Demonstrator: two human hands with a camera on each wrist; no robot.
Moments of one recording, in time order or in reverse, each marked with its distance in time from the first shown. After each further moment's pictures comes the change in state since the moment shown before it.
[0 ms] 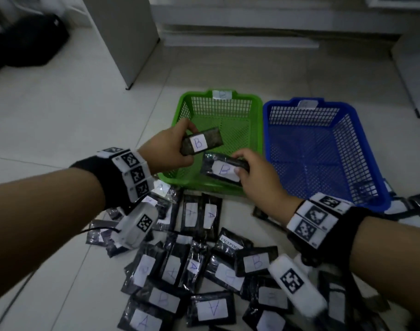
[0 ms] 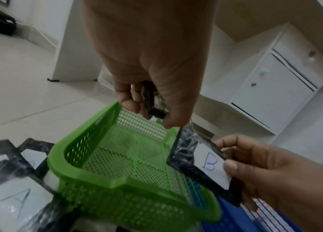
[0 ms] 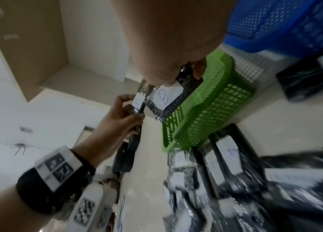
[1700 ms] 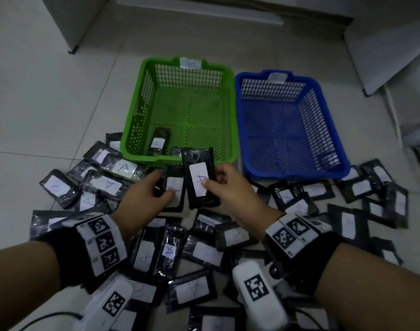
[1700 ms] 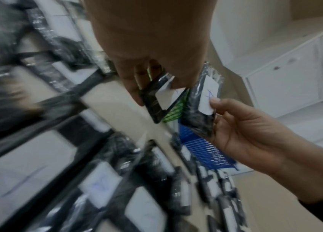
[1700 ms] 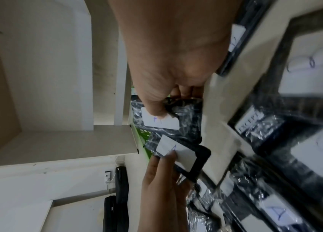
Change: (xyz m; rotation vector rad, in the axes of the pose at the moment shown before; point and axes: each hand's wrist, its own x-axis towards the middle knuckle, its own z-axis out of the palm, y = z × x) left_hand -0.097 -0.010 0.109 -0.457 0.008 -0.245; right_hand -0.059 0.019 0.046 0.417 -0.077 0.426
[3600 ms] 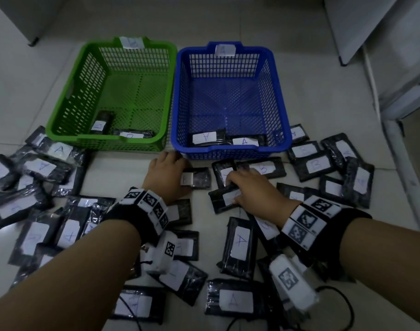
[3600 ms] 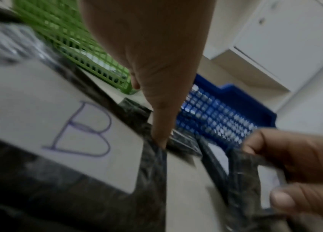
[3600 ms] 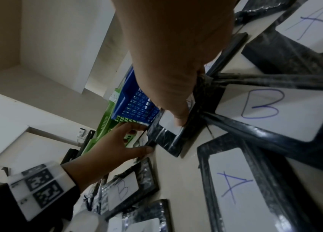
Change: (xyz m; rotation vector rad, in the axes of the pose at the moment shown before) left_hand 0.045 0.074 0.189 0.771 -0.014 0.265; right_hand -0.011 0.127 -0.210 -0.980 -0.194 -0.336
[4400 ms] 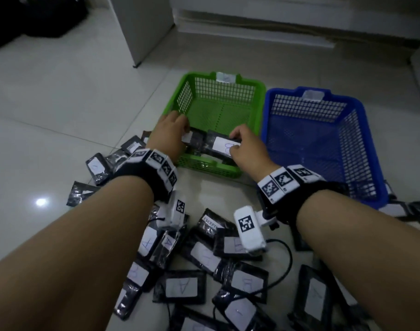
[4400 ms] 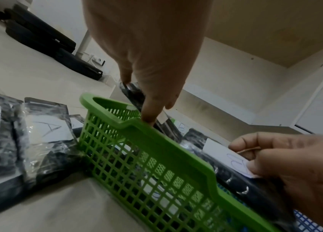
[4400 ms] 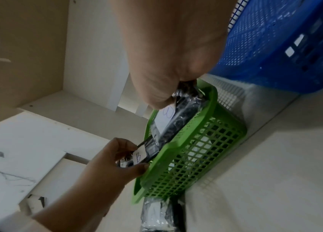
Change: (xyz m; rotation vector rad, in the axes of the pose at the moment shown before) left_hand 0.020 -0.180 -0.108 -0.097 0.352 -0.239; right_hand 0.179 -0.174 -0.042 0.463 0.298 0.020
